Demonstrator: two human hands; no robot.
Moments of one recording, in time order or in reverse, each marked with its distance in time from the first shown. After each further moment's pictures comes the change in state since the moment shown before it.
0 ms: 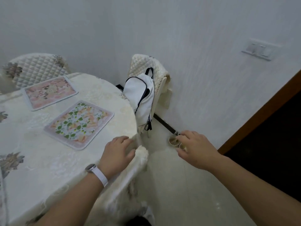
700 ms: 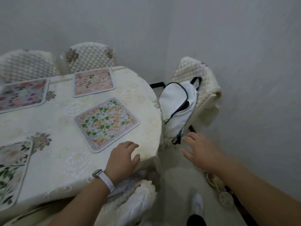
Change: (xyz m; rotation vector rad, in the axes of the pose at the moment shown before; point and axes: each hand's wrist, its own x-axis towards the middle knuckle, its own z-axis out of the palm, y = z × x) left_hand 0.088 -0.031 0.020 -0.056 0.078 -0.444; right_hand 0.238 0.041 0.013 0.014 -0.093 -0.386
